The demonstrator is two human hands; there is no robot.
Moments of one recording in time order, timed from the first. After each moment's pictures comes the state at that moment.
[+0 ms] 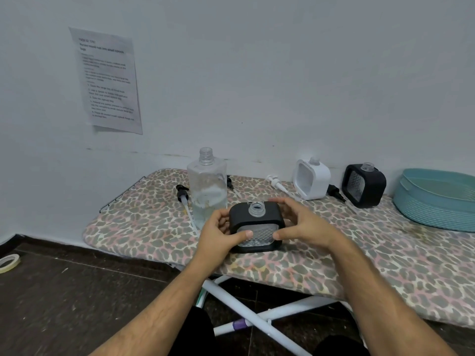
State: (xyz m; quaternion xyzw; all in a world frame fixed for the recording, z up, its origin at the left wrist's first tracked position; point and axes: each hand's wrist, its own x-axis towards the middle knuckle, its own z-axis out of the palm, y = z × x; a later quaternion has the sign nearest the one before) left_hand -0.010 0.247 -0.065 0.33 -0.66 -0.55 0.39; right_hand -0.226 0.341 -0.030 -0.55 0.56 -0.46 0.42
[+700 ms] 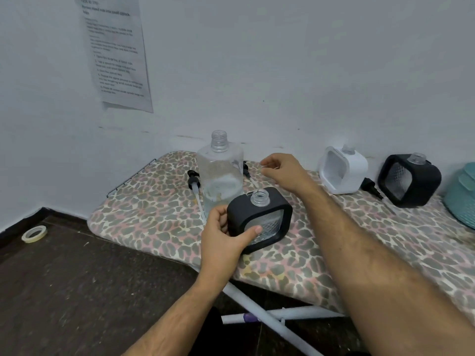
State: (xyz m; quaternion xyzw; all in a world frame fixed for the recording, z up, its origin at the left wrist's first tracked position) left_hand -0.009 0.256 -0.074 0.37 -0.60 -0.51 0.50; right_hand -0.229 0.185 -0.019 -0.55 0.67 -0.44 0.21
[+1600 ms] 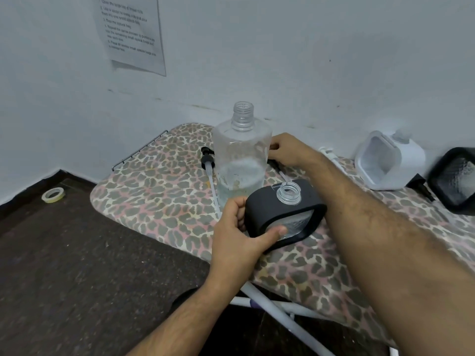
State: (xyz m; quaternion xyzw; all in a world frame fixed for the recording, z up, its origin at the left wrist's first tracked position) left_hand -0.009 0.255 -0.072 0.39 -0.60 -0.50 0.48; right_hand -0.224 0.101 -0.029 -0.65 0.68 -0.26 0.24
